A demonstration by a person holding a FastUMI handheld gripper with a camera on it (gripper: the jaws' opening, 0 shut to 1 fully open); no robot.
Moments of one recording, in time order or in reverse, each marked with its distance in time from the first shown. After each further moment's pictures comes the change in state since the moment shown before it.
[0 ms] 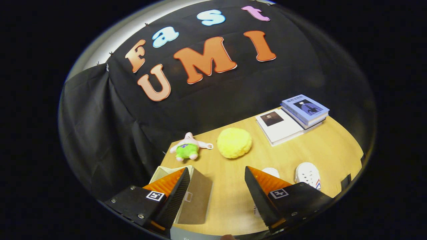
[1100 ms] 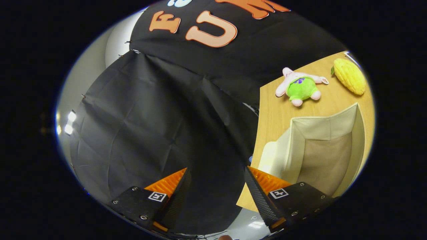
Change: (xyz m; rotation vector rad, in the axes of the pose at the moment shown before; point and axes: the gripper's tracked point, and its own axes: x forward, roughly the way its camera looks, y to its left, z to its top) arm 0.039 0.374 -0.108 0.169 0.419 0.625
